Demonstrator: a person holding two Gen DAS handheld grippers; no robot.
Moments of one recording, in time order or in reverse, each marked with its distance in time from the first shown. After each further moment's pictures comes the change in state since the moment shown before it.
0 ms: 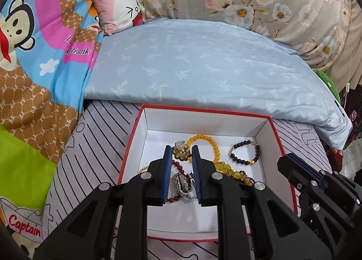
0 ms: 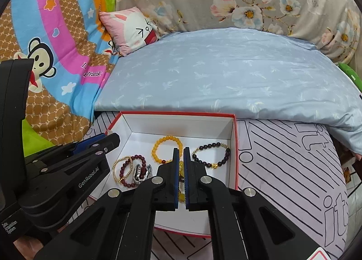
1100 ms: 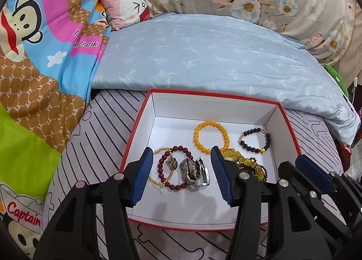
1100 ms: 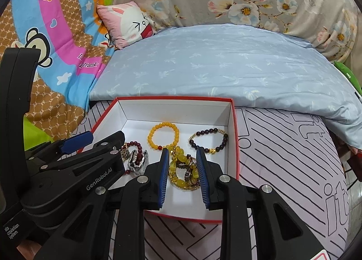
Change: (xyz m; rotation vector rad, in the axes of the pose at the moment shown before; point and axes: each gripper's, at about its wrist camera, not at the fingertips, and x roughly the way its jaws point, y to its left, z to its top) left arm 0.001 -0.002 -0.020 0.000 0.019 0.067; right arm 0.003 0.007 -0.023 -0.009 0.018 -0.044
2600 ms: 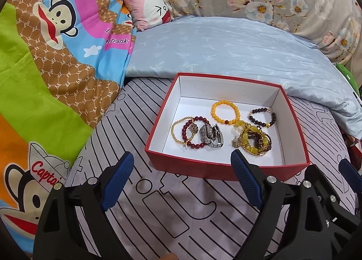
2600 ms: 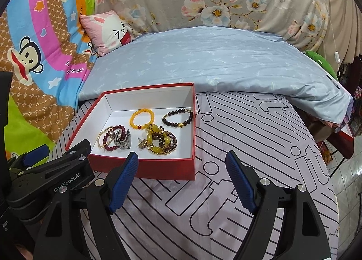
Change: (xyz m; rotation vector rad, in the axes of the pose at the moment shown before) left arm -0.060 0.001 -0.047 -0.027 -0.020 0.138; right arm -0.062 -0.020 -0.046 0.080 -0.037 -0.117
